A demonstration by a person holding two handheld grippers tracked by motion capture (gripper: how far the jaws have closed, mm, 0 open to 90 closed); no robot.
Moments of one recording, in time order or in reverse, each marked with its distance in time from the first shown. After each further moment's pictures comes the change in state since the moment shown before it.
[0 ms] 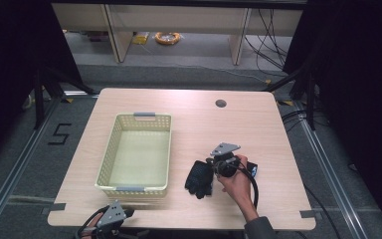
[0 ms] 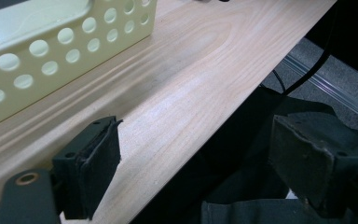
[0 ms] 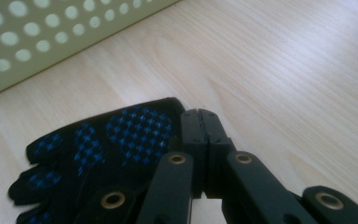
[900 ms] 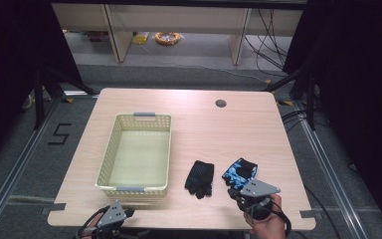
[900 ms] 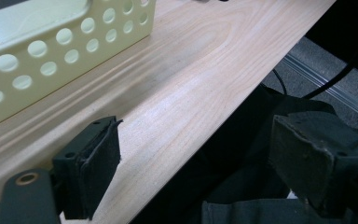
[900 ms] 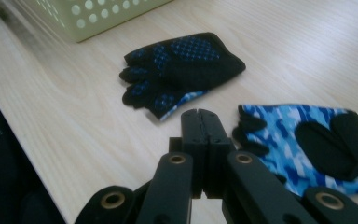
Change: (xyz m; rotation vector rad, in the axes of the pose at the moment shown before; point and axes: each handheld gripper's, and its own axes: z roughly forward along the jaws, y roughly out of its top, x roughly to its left) left arm -0.002 0.000 0.001 -0.018 -0.004 -0.012; right arm 0.037 -0.079 -0.100 -0.094 0.008 0.002
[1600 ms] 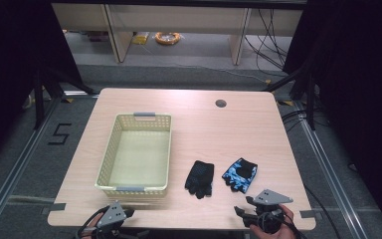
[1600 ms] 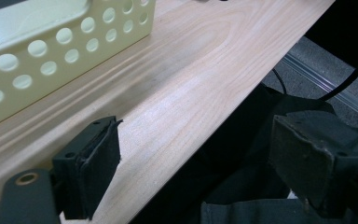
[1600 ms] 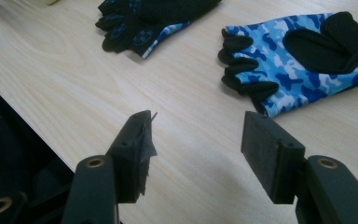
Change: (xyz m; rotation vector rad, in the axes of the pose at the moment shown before) left arm 0.000 0.000 0.000 -0.001 -0.001 -0.001; right arm -0.004 -0.042 -0.015 0.082 -0.018 0.183
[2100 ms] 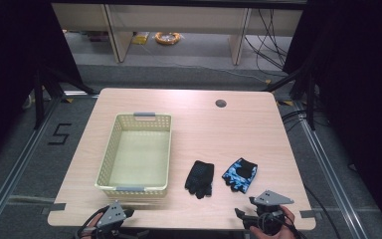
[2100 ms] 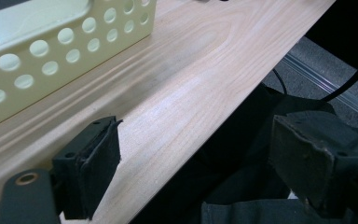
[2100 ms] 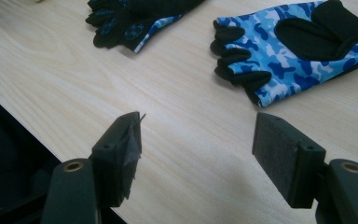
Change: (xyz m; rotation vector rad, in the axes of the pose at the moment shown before) left arm 0.000 0.000 0.000 0.001 0.002 0.000; right arm -0.001 -0.003 -0.001 0.026 -0.001 0.018
